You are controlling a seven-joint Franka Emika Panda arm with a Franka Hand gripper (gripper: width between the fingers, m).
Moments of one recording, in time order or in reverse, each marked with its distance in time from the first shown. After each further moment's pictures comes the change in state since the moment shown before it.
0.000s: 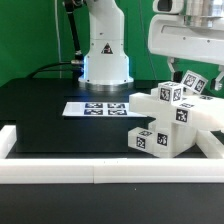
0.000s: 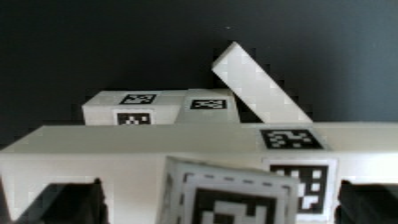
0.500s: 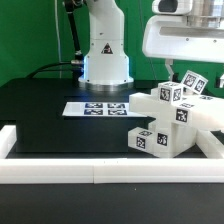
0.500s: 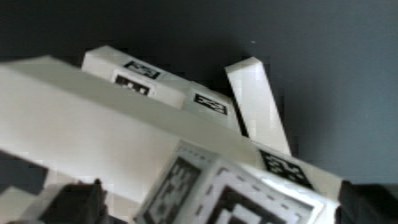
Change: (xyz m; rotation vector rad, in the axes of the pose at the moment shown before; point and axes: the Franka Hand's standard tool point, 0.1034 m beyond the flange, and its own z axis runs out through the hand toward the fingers) arm 0.001 0.001 0.000 -0.007 0.005 -0.431
